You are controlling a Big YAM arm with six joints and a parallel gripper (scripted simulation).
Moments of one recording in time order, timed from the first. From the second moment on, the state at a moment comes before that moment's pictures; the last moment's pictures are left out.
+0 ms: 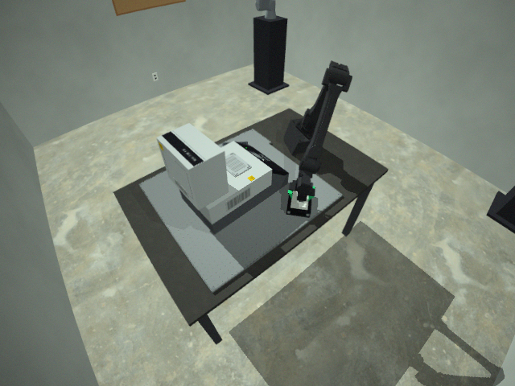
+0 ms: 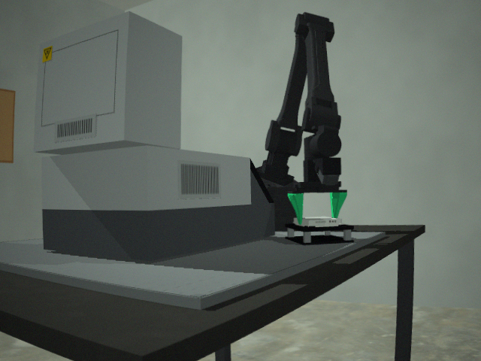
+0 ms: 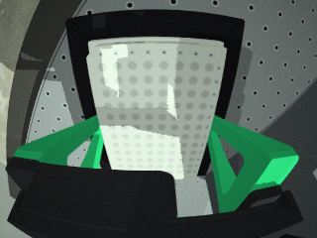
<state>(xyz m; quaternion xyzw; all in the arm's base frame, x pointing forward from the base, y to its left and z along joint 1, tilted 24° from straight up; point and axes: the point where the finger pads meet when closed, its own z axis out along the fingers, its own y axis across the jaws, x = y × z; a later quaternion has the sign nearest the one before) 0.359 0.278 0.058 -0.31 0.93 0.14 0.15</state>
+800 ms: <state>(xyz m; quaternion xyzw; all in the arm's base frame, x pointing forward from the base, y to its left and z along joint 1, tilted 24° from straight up) 0.359 0.278 0.058 -0.31 0.93 0.14 0.15</state>
